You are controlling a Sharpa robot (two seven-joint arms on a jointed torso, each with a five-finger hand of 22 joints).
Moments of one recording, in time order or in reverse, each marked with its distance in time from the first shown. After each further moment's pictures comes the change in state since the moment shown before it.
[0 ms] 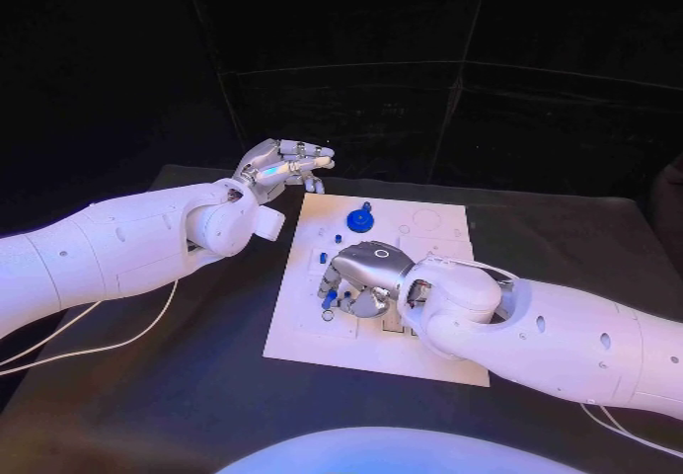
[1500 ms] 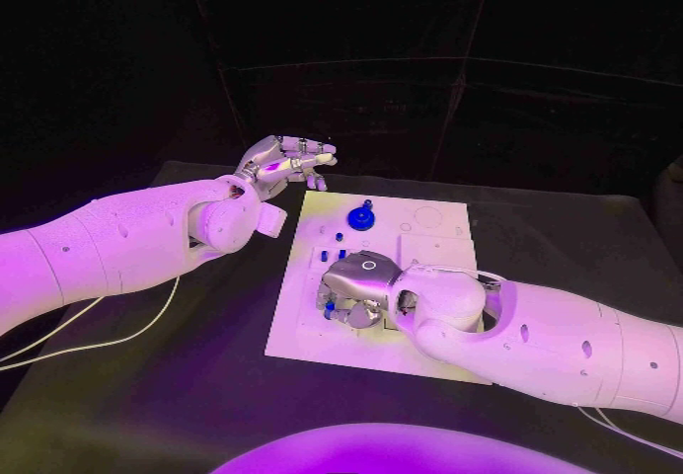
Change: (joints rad) left arm 0.000 0.002 0.000 -0.001 0.000 0.003 -0.002; left_hand 0.000 0.000 0.000 0.000 0.000 0.000 0.000 0.000 0.000 0.000 0.000 0.004 0.000 0.000 0.000 0.000 -0.001 0.000 0.000 0.000 0.000 -0.001; right arm -0.007 0.040 -0.026 -0.026 -0.103 0.073 -0.013; right_hand -0.010 -0.010 0.008 -0.004 0.003 -0.006 0.002 -0.006 -0.003 0.000 0.000 -0.008 -0.001 0.000 0.000 0.004 -0.004 0.000 0.000 0.000 0.000 0.000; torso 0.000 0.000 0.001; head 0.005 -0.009
